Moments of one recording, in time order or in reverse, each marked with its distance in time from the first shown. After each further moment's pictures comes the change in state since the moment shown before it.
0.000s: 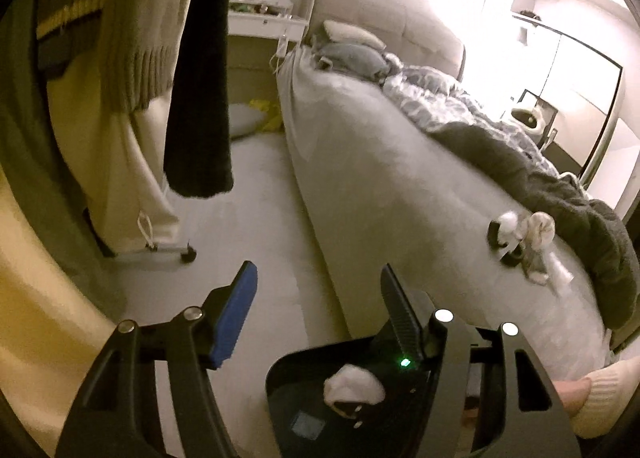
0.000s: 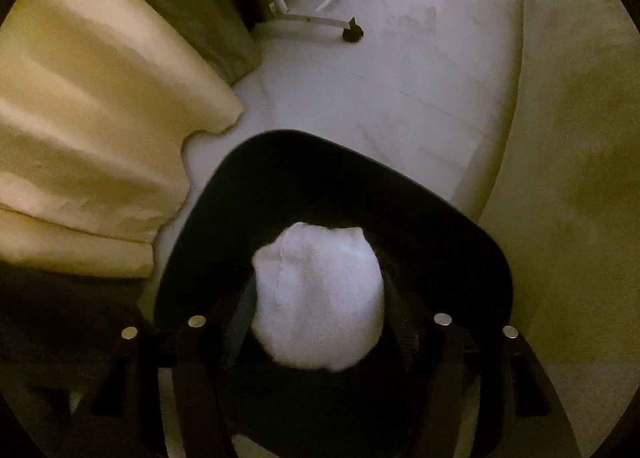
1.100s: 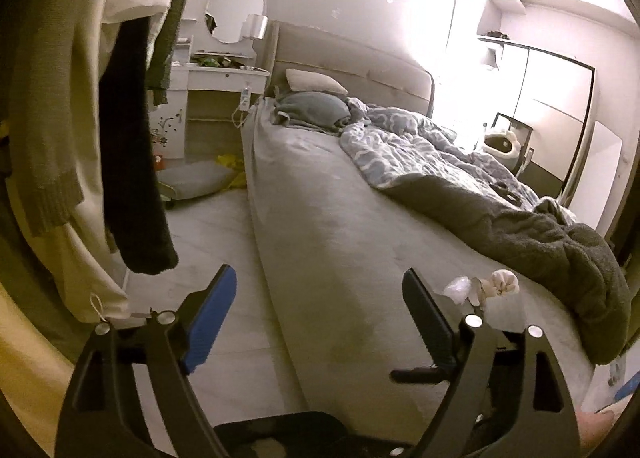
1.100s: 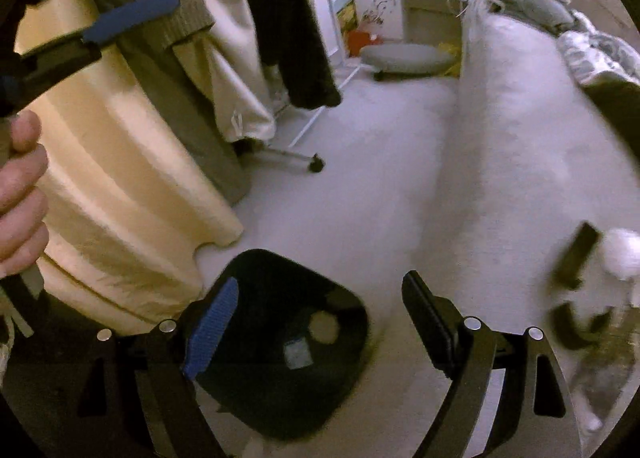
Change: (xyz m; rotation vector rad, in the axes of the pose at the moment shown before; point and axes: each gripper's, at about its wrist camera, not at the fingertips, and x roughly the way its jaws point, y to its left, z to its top) left arm 0.016 -0.100 0.058 0.071 -0.155 -0.053; right arm -0.182 -0.047 -0.049 0.025 -0.450 -0.053
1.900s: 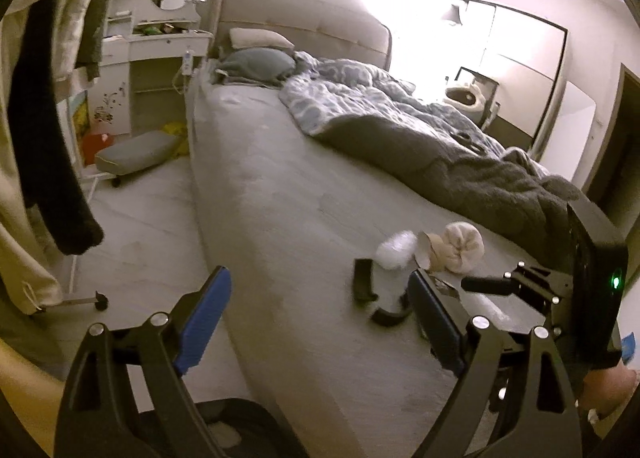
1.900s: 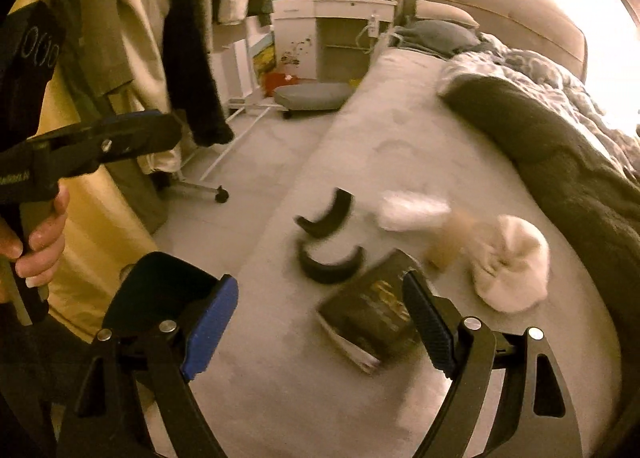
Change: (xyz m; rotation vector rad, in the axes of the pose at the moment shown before) left arm 0.068 -0.087 -0.031 0.071 0.150 -0.138; right arm -0.097 -0.103 -0.055 0.062 -0.148 -0.263
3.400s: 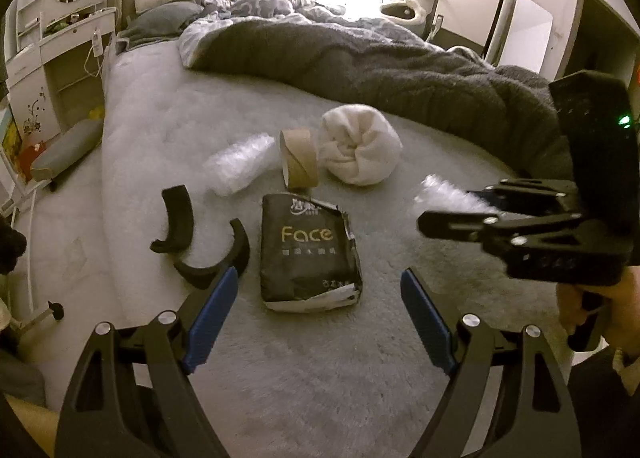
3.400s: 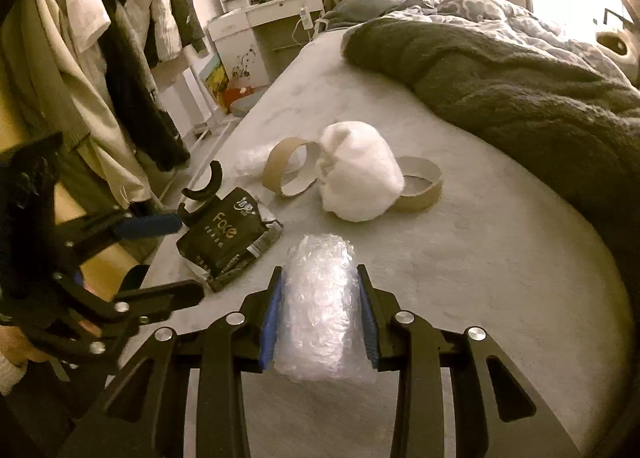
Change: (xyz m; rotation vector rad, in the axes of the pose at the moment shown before) left arm 0.100 -0.128 -0.051 0.195 0.236 -0.121; right arm -0.029 -0.116 -0.063 0.253 -0.012 0.029
